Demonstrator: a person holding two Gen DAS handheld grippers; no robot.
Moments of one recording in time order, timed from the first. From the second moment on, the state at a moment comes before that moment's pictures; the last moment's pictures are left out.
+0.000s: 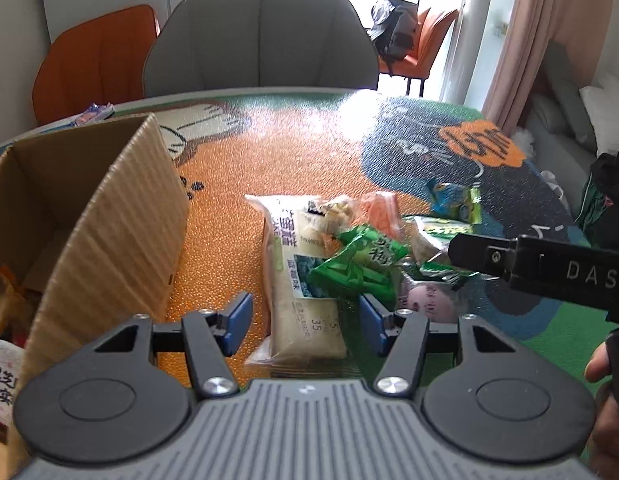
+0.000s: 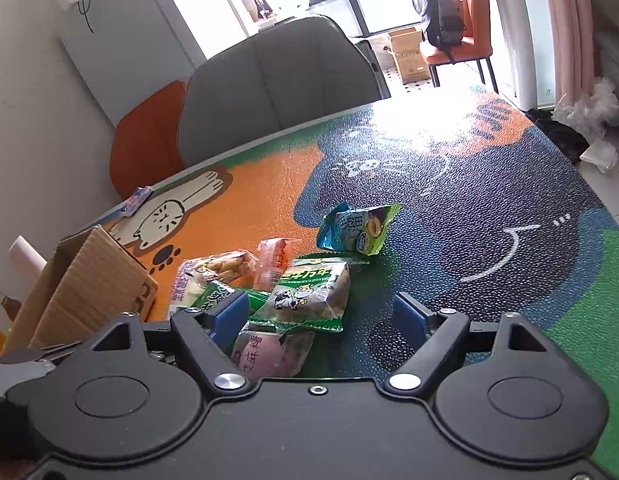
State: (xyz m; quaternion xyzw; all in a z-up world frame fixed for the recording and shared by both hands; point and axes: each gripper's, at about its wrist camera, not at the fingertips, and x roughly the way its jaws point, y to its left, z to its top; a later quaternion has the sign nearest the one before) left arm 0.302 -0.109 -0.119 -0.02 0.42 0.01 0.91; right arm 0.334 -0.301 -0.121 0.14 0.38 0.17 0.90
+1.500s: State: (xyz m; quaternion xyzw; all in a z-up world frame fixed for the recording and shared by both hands) left arm 0.222 -0.077 -0.031 -0.06 0.31 -0.02 0.95; right arm 0.266 -0.281 -0.059 0.13 0.30 0.21 0.92
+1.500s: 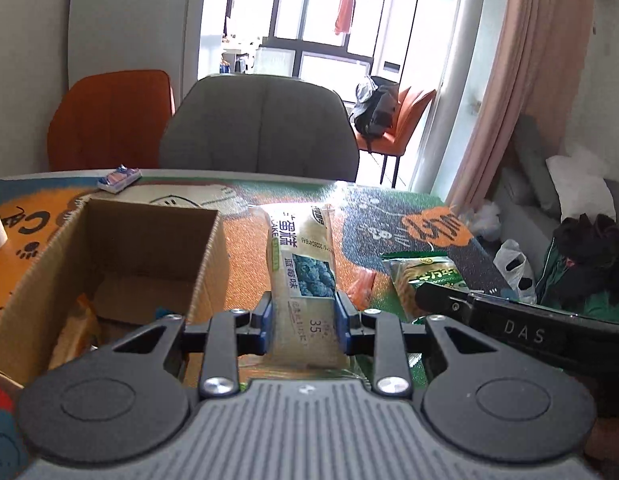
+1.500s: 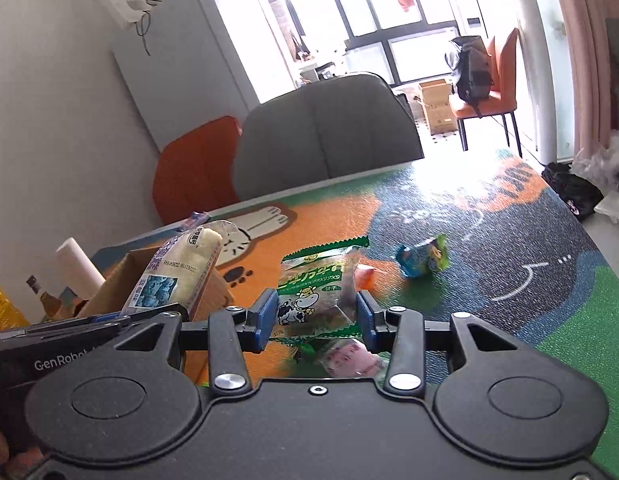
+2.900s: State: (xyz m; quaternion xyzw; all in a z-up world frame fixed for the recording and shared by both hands) left arm 0.182 0.057 -0.019 -0.11 0.29 0.10 0.95; right arm 0.252 -0.156 -0.023 0.07 0.29 0.30 0.91
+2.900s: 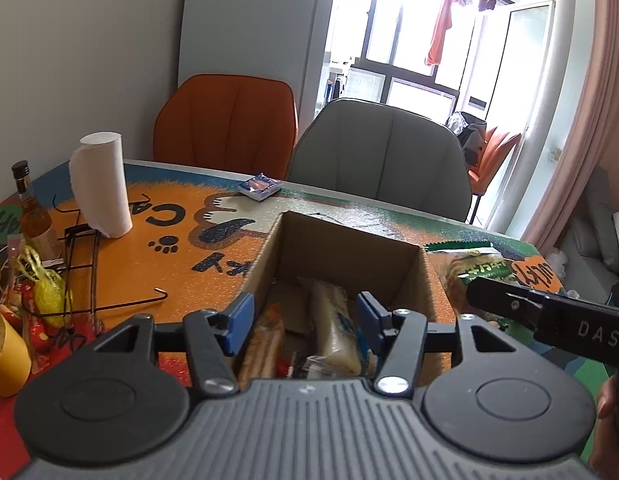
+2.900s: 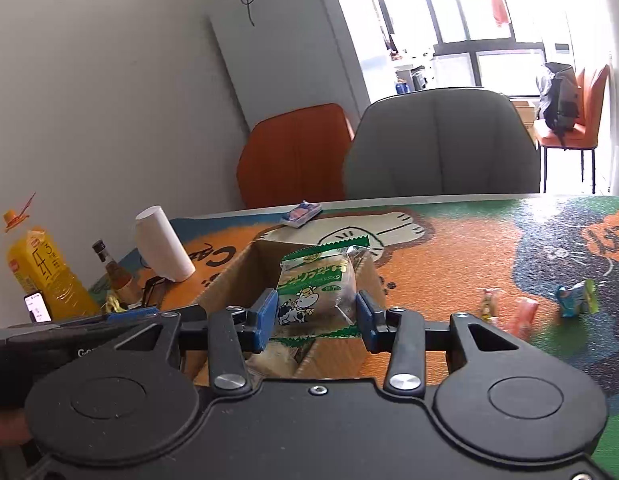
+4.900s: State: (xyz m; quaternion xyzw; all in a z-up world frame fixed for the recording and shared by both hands) left arm 0.173 -0.060 -0.042 -0.11 0.31 0.01 0.95; right arm 0.244 -0.301 -0.064 0.12 0.34 0.22 0.91
